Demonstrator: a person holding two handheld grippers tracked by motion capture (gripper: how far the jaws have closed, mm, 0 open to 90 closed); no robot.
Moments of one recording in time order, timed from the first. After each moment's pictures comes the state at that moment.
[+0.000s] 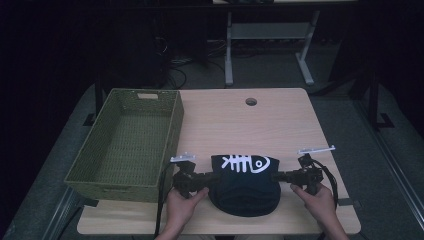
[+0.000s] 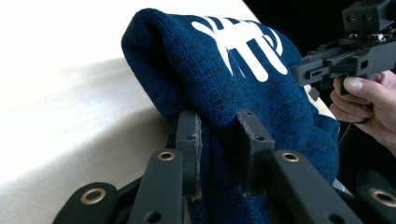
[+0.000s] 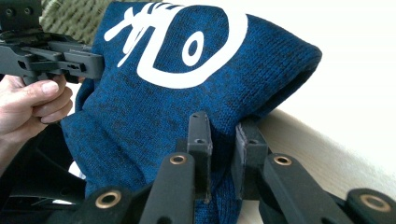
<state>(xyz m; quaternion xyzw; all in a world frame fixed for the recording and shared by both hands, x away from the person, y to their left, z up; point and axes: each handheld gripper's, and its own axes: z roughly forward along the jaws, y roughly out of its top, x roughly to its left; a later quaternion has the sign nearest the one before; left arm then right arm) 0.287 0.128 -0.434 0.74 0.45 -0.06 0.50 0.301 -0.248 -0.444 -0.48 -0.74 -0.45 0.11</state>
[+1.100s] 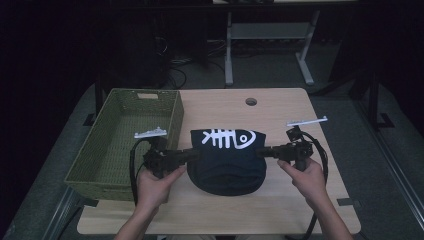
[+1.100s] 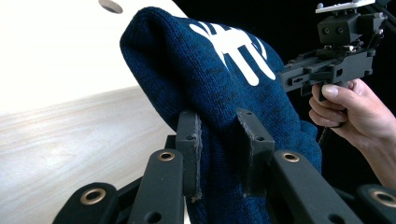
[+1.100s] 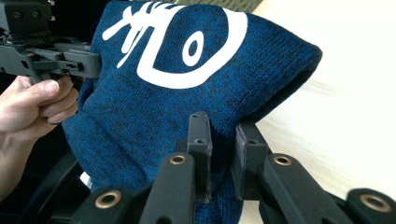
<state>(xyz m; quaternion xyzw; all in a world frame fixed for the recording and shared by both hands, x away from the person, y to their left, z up) 0.297 0.184 -0.345 0.72 0.43 -0.04 0.54 0.327 -0.201 -0.357 -0.44 -0.75 -0.49 0.10</state>
